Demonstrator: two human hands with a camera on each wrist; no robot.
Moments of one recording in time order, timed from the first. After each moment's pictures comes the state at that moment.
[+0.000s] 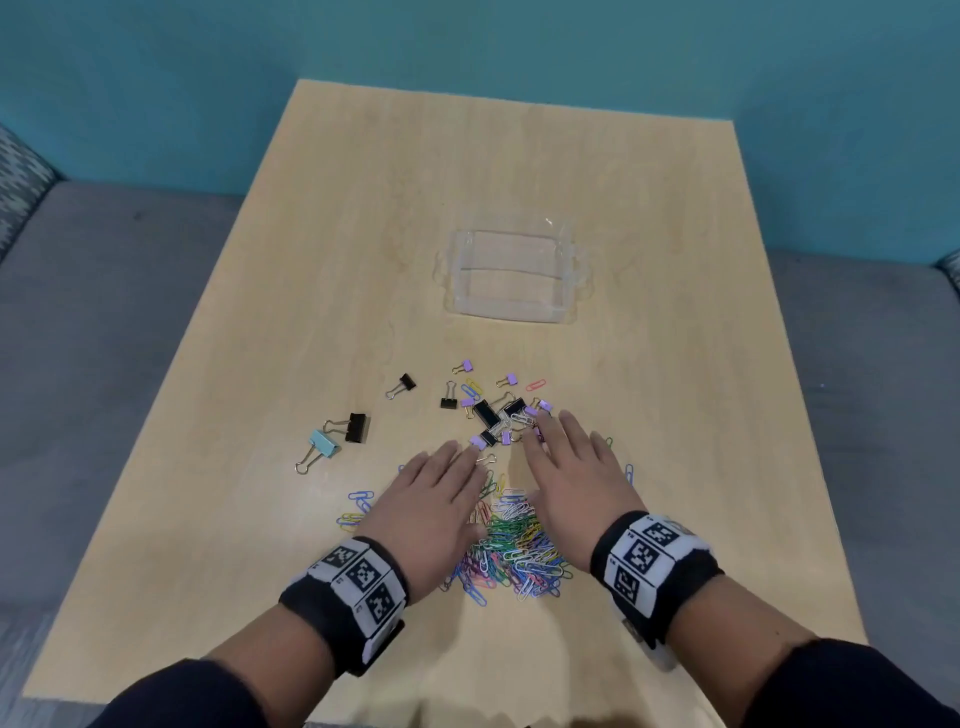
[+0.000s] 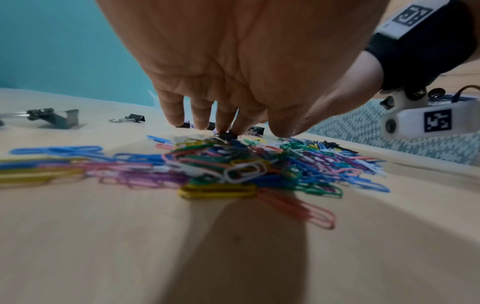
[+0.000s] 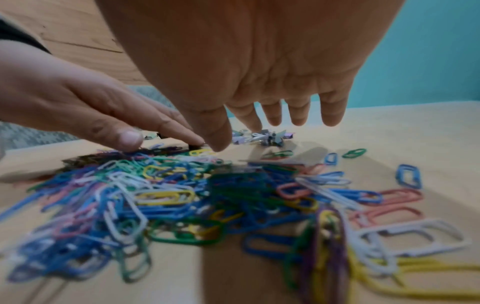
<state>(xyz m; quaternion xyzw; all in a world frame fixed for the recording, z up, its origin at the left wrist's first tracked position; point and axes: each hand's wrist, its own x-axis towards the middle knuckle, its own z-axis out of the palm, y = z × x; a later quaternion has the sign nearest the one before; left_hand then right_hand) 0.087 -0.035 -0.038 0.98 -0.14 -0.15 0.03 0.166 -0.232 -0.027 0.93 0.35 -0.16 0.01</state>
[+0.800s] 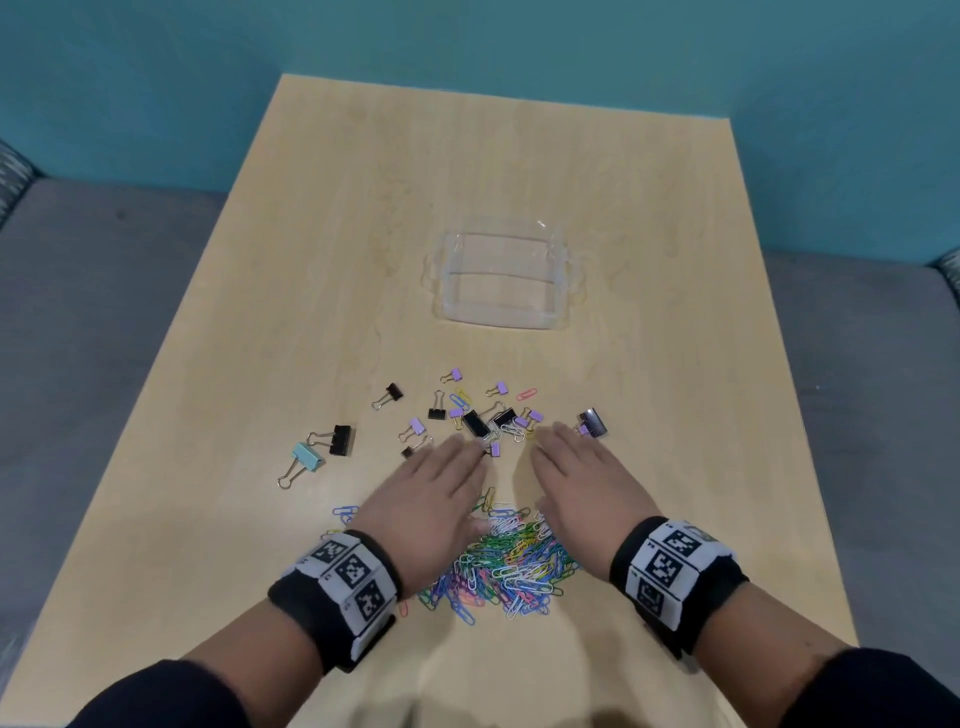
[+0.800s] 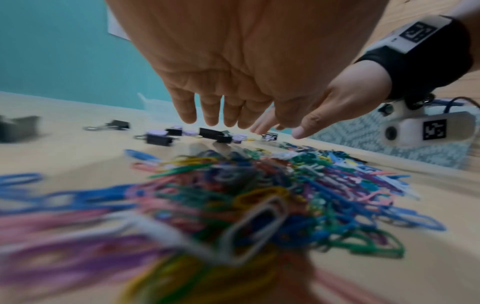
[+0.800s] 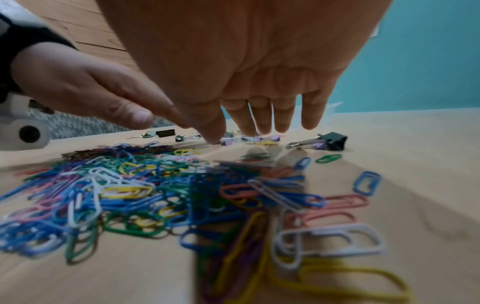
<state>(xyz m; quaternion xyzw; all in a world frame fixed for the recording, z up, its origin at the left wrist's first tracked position) 0.112 -0.036 -0.036 0.98 -0.18 -0.11 0.04 0.187 -0.253 -0.029 0.91 0.40 -0.12 0.00</state>
